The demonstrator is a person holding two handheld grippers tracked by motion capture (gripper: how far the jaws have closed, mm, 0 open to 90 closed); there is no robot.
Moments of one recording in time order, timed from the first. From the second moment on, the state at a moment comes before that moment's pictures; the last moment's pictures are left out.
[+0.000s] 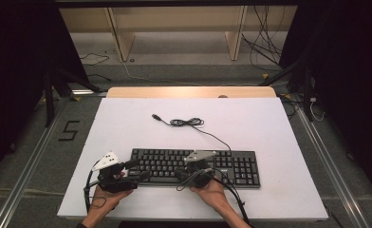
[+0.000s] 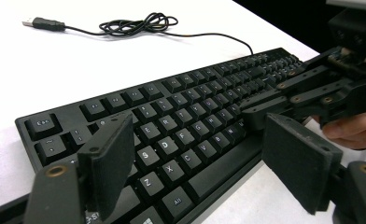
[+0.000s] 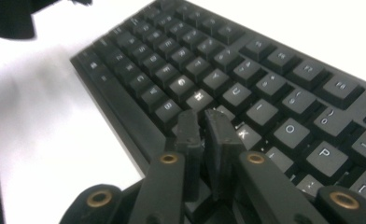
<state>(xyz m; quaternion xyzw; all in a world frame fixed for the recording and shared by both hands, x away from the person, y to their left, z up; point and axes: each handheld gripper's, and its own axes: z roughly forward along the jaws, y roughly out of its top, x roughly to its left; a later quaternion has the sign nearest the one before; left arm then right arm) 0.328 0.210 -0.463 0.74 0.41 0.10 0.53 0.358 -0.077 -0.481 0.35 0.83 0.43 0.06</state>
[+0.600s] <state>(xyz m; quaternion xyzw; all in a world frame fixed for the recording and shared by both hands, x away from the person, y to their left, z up) 0.329 0.211 -0.464 0.73 0.42 0.10 0.53 0.354 -0.080 -0.468 0.35 0.82 0.45 0.04</state>
